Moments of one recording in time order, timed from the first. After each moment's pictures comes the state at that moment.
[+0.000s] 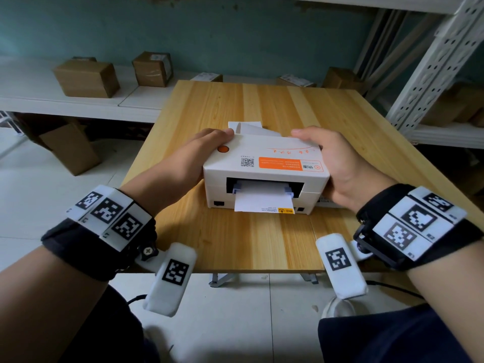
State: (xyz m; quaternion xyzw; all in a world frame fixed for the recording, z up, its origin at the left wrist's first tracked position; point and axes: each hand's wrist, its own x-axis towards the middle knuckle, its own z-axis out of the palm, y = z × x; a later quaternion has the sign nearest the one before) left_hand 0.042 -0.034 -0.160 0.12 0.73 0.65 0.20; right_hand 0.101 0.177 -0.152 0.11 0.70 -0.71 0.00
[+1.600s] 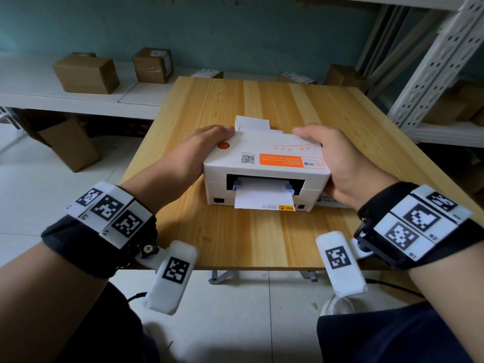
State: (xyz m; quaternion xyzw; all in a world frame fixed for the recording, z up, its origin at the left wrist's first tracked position) left_hand 0.045 -0.033 -0.158 0.16 0.76 0.61 0.16; right_hand 0.099 0.178 -0.155 0.10 0.70 -0.70 -0.01
